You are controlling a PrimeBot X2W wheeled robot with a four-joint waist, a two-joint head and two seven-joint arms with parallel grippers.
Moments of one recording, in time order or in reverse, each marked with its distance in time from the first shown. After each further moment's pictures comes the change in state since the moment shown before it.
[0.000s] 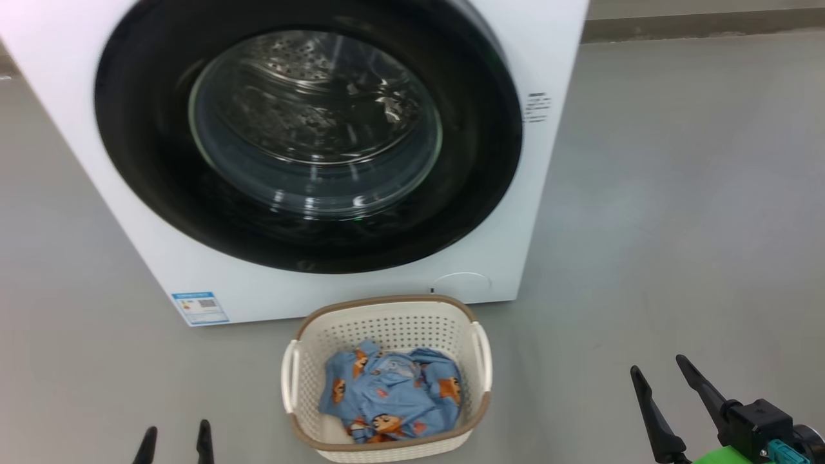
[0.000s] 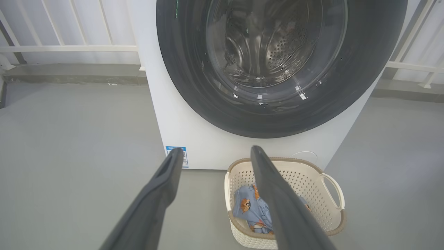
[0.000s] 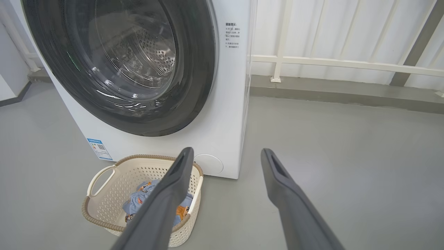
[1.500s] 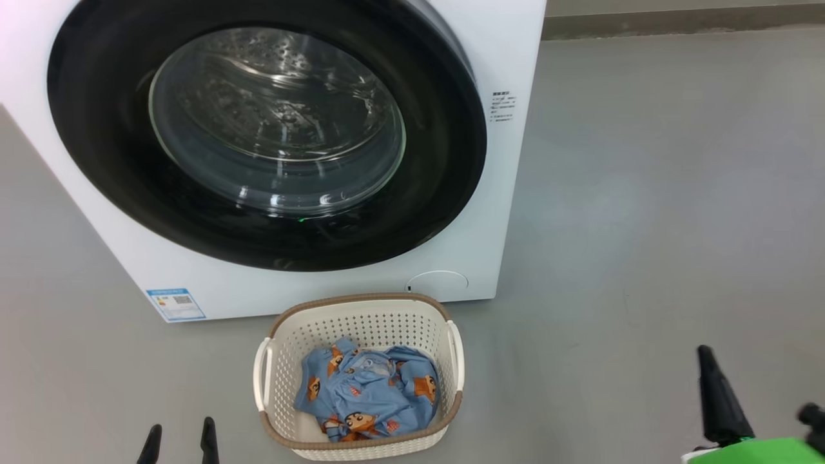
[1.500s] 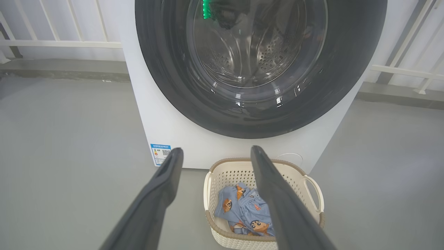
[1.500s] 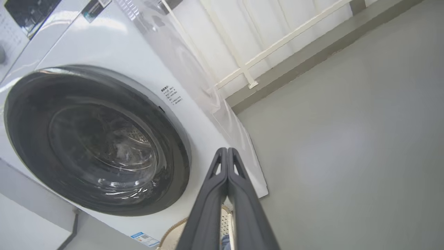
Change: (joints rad) left arm 0.001 0.000 -0.015 -0.022 -0.033 0.019 -0.002; right arm -0.009 0.069 -0.074 0.002 0.503 0.000 0.000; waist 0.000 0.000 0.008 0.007
